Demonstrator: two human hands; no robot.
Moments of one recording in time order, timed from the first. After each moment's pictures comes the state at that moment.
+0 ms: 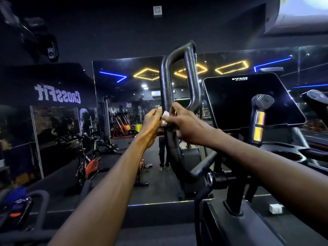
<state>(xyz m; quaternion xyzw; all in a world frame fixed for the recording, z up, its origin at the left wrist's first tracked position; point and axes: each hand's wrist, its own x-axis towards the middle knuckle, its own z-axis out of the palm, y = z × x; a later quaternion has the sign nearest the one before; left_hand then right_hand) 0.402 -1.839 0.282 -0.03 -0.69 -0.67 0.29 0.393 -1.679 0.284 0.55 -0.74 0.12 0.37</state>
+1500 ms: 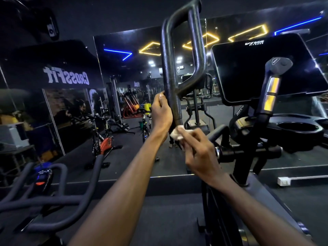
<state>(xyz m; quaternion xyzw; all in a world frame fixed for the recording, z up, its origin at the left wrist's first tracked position) 0.407 -1.802 0.228 0.02 -0.69 -0.54 0.48 0.407 -1.678 0.119 0.45 -0.65 0.41 0.46</state>
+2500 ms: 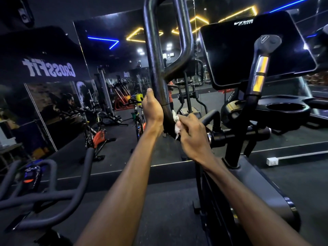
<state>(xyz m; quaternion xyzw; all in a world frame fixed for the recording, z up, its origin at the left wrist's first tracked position) 0.417 -1.777 0.208 0.00 -0.59 -0.68 0.44 0.404 -1.673 0.125 0.35 -0.74 0.50 0.30</state>
